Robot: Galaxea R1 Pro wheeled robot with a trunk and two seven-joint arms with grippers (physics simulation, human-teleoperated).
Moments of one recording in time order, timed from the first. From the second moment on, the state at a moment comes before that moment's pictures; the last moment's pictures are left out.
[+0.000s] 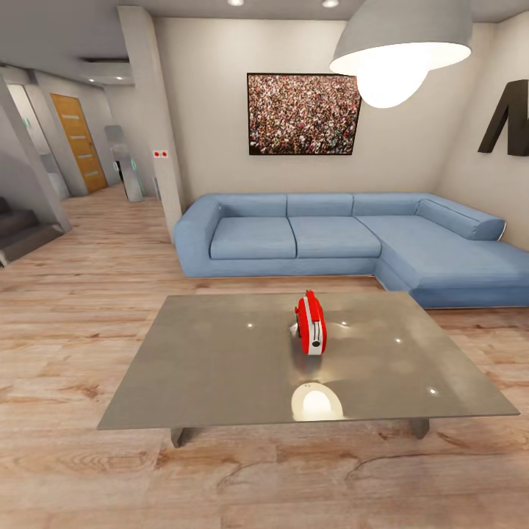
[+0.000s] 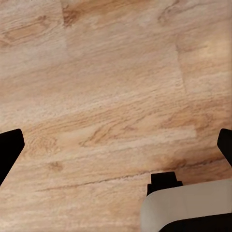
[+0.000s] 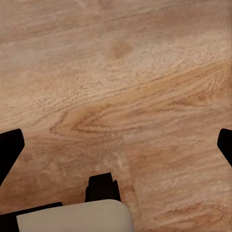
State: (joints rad) left arm -0.18 0.03 -0.34 0.07 0.08 -0.63 0.21; right arm -0.36 -0.09 0.12 -0.02 -0.29 -0.16 -0.02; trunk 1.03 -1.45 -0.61
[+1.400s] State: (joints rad) left arm -0.18 0.03 -0.34 0.07 0.08 -0.63 0.21; right arm -0.36 -0.09 0.12 -0.02 -0.29 -0.17 -0.02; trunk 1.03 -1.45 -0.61
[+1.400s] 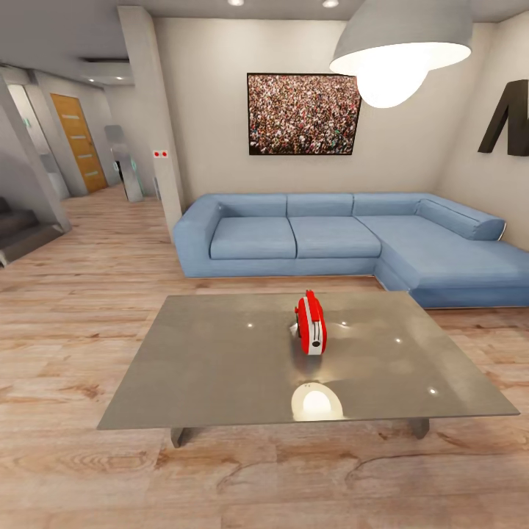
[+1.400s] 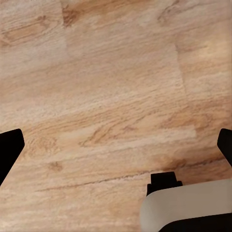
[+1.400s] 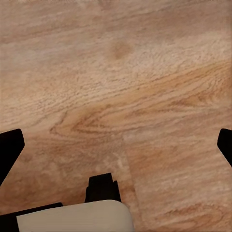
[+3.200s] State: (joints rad) left arm -0.18 0.03 -0.34 0.07 0.08 -0.63 0.21; right arm -0.36 -0.09 0.12 -0.02 -0.30 -0.17 -0.01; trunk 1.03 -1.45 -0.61
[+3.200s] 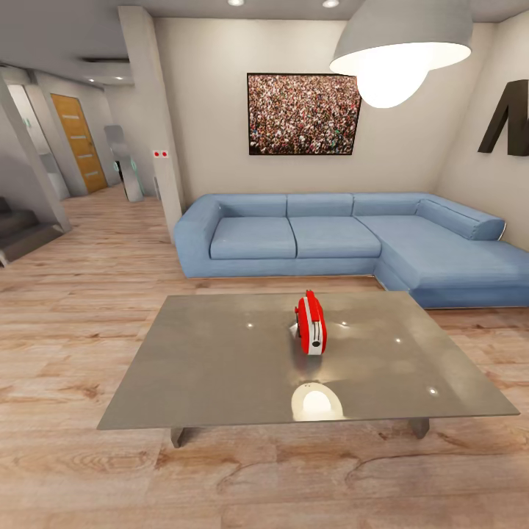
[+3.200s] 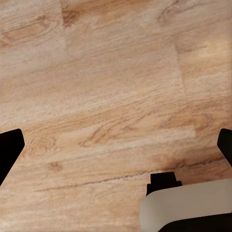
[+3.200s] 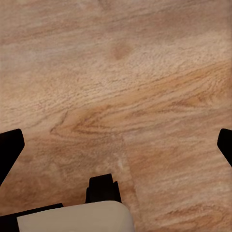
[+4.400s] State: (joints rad) left arm -0.18 0.03 -0.34 0.07 0.08 -0.63 0.21; right arm -0.36 -0.09 0.12 -0.02 -0.30 -0.17 -0.01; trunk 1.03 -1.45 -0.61
